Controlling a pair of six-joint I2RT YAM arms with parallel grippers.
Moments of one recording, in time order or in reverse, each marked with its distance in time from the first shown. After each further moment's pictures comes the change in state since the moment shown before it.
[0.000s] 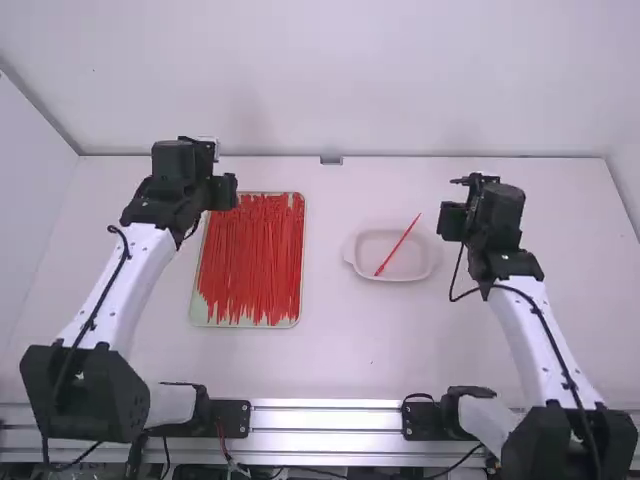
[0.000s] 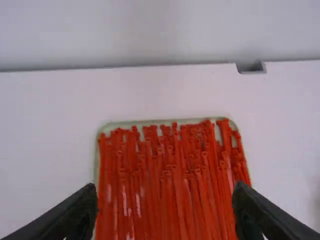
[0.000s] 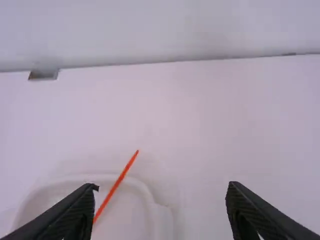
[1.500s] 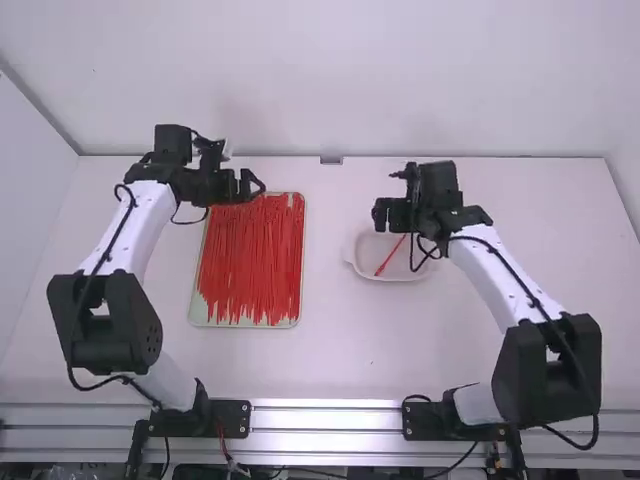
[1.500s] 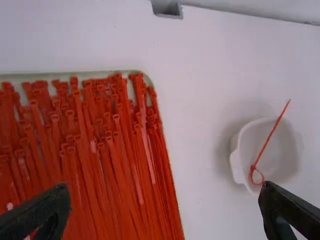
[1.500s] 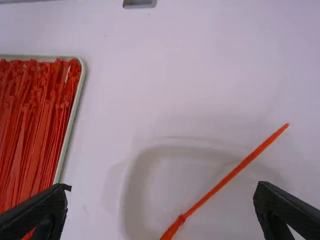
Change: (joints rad) left arm 0.084 0.316 0.267 -0.288 0.505 -0.023; right arm 0.232 0.336 0.271 -0.242 -0.169 0.143
